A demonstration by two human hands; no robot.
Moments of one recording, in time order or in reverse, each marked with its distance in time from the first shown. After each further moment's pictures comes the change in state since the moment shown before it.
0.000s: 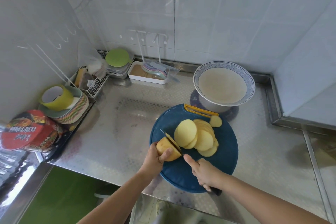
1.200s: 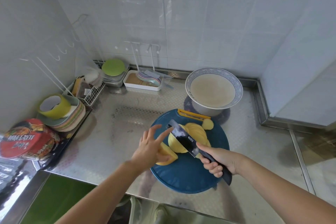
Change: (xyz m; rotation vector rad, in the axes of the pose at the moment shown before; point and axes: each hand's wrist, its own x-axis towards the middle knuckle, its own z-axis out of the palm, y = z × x) left_hand 0.001 0.053 -0.014 1.132 -0.060 0.523; right_hand -0.018 0.005 -0.079 0.397 -0.361 -0.001
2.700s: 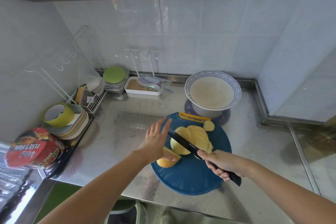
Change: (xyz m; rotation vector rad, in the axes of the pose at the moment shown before) left_hand 0.026 0.011 -0.026 0.177 -0.107 -0.013; right_hand -0.029 -0.003 0.020 -0.342 0.193 -0.062
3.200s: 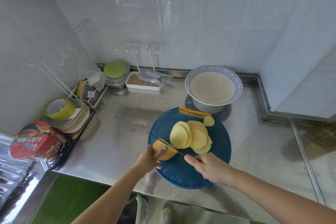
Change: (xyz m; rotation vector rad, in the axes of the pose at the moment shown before) left_hand -0.037 0.005 0.043 -1.111 -0.100 -0.632; right_hand 0.003 0.007 0.045 -0.338 0.208 -0.314
